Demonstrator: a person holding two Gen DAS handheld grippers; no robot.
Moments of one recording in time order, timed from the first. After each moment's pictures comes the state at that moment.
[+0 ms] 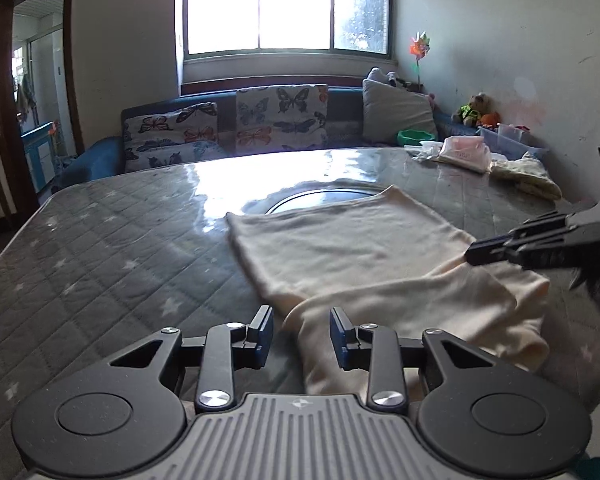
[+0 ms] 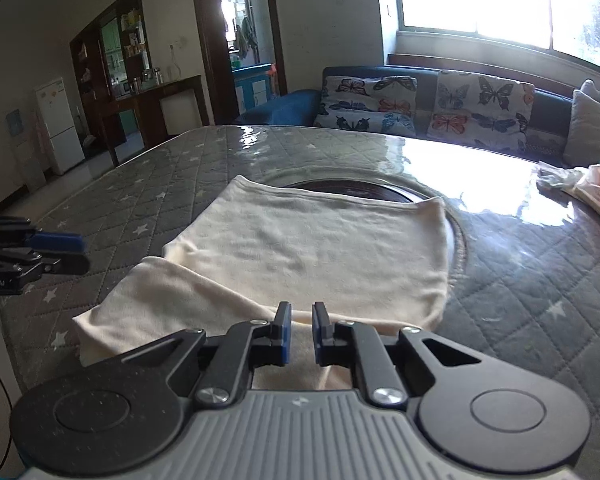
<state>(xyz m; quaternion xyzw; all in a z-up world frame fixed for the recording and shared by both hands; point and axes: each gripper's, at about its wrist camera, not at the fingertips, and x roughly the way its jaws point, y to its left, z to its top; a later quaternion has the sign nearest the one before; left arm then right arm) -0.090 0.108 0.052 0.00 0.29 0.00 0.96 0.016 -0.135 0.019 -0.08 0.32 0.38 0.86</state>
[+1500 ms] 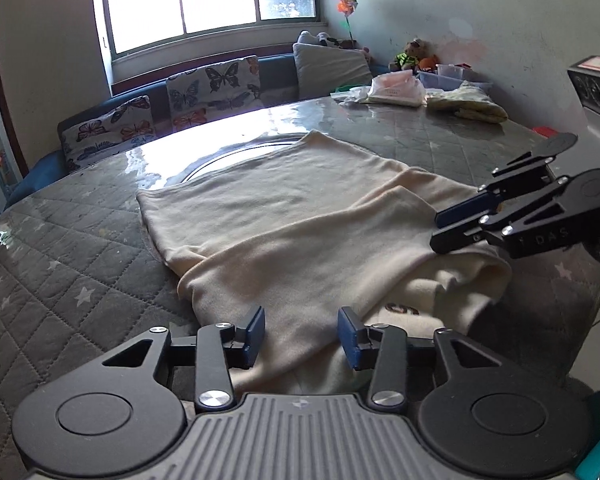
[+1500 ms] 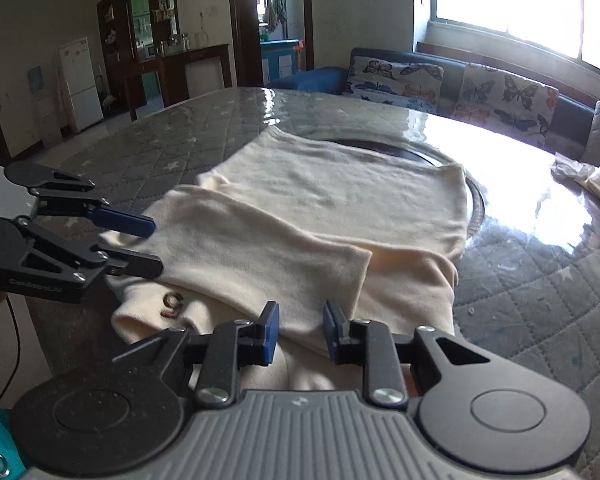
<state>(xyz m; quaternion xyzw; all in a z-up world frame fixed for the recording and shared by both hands) -0.098 0.056 0.011 0.08 0.34 -0.07 0.93 -0.025 -0.153 -0.002 -0.13 0.33 0.41 0.84</state>
